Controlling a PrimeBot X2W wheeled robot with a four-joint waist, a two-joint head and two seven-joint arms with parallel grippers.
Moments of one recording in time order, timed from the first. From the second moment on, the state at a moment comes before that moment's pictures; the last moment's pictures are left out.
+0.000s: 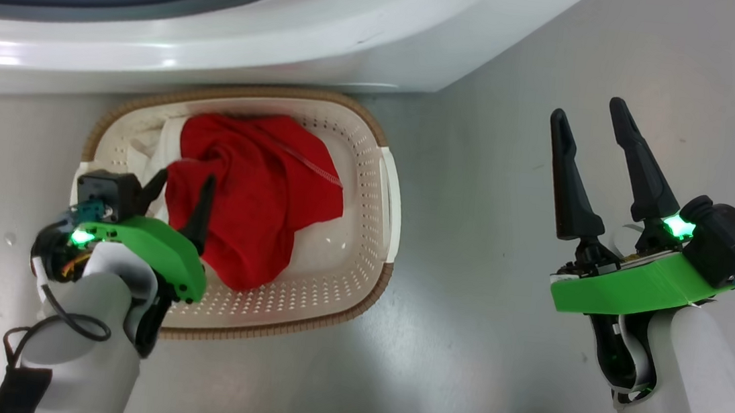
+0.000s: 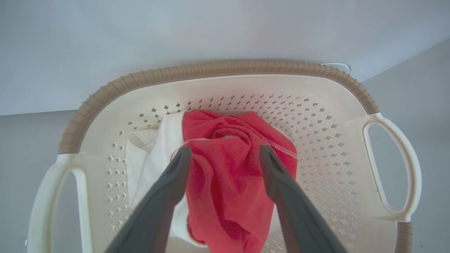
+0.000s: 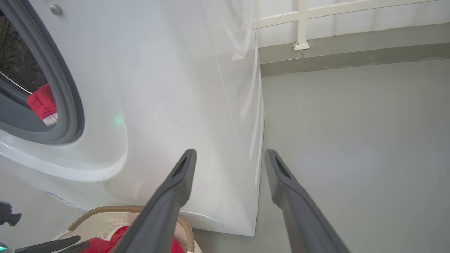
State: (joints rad) left arm -0.80 0.11 -0.32 1.08 -0.47 -0.13 -0.25; right arm -0.41 -0.06 0.12 0.15 0.37 0.13 -0.26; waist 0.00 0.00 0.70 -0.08
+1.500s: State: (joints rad) left arm -0.25 0.08 0.03 0.40 -0.23 -0.13 -0.25; right arm -0.10 -0.07 0.08 0.21 0.36 0.13 -0.26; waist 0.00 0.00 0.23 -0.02
